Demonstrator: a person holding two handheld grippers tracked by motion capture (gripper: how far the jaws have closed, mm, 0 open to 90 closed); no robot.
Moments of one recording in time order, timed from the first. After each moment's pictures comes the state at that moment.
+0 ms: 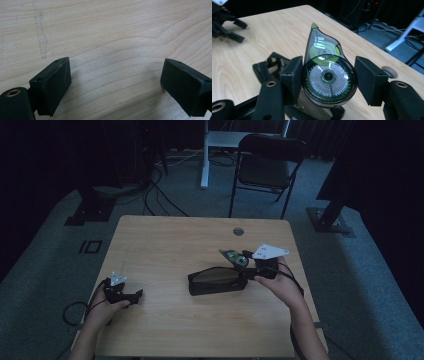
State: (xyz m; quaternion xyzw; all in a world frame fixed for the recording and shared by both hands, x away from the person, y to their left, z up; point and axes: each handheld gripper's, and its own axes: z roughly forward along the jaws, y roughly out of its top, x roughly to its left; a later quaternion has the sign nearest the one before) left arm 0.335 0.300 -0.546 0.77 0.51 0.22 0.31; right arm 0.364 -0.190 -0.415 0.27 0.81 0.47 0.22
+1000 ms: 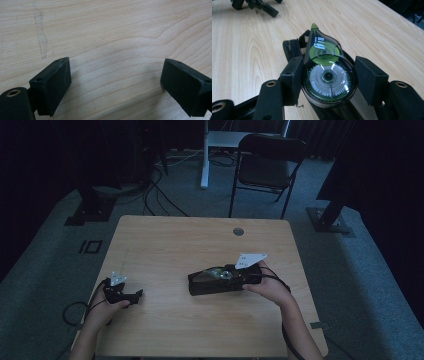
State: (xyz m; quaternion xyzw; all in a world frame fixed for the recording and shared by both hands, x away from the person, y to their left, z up) left arm 0.335 0.300 -0.546 0.77 0.51 0.22 0.31; right arm 0.375 -0.157 -0.456 0.18 0.87 0.44 0.12
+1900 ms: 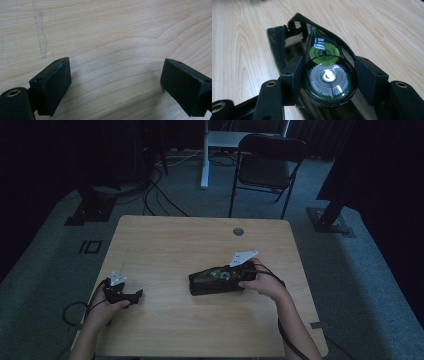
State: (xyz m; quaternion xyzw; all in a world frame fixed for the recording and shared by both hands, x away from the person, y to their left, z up) left arm 0.335 0.300 -0.546 0.77 0.51 0.22 0.31; right arm 0.395 -0.148 -0.472 0.19 0.89 0.39 0.10
